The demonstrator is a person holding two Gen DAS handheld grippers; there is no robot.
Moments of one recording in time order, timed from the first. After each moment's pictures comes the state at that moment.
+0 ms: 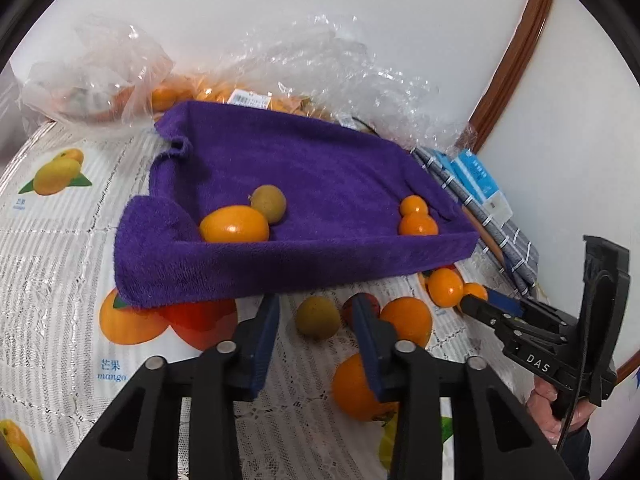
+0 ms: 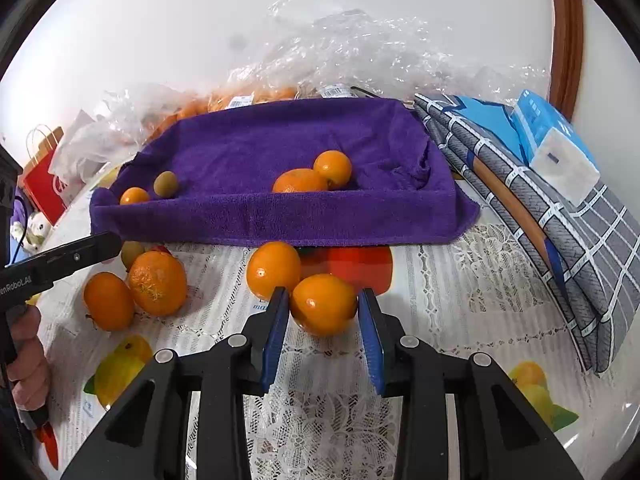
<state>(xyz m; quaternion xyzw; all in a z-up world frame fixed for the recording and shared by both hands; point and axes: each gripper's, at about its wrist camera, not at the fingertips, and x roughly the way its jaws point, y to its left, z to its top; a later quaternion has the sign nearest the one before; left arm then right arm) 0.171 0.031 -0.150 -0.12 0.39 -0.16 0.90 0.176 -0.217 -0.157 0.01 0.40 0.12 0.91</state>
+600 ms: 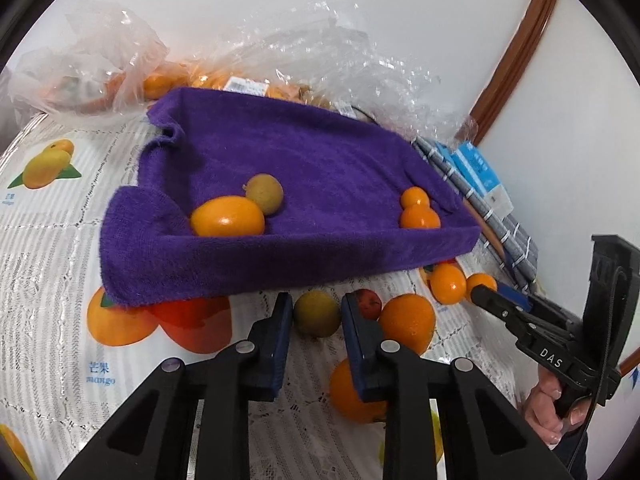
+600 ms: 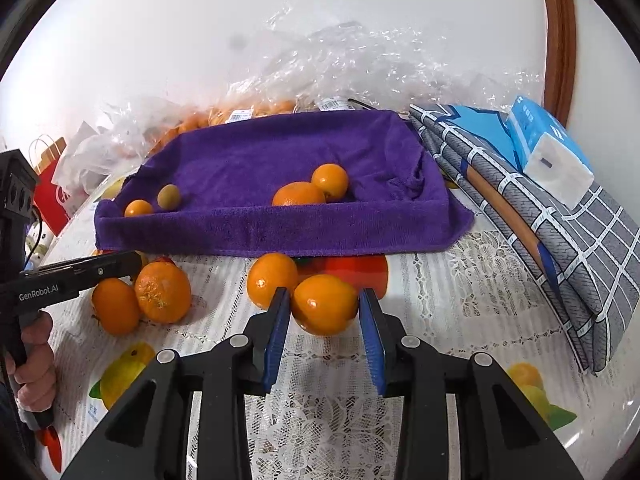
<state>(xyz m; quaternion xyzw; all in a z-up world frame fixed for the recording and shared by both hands) 0.176 0.033 -0.154 -0.13 0.40 -0.17 0.89 0.172 -0.226 -0.152 0.03 0.38 0.12 0.91</state>
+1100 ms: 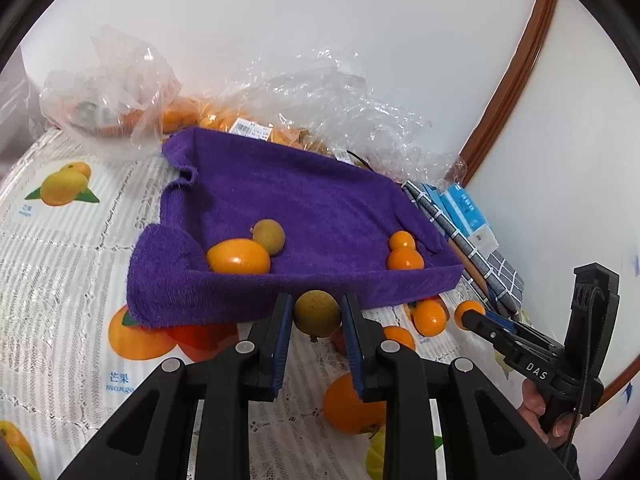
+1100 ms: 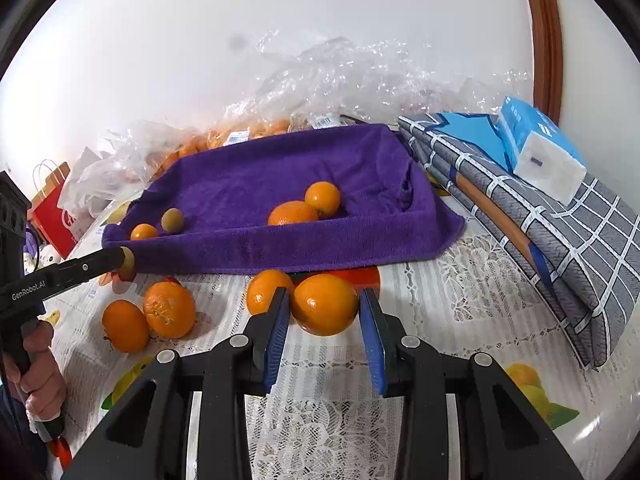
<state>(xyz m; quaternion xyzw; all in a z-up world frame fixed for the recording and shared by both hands) 0.164 0.046 -0.136 -0.16 0.33 -0.17 0.91 0.167 -0.237 -0.145 0.07 0.36 0.13 0.92</state>
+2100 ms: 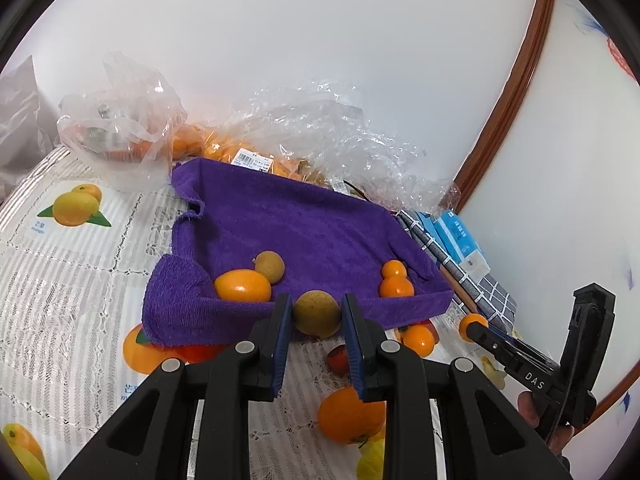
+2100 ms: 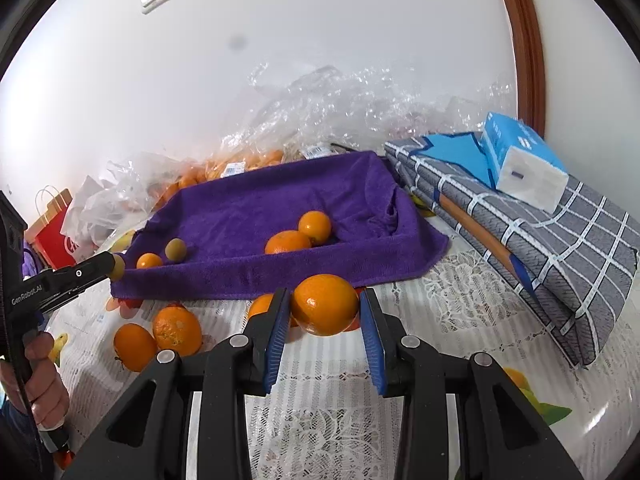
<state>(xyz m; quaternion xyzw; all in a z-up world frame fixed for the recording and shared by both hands) 0.153 0.056 -0.118 -0.18 0.29 -0.16 0.93 0.155 -0.246 -0.133 0.08 0.31 0.11 0.94</state>
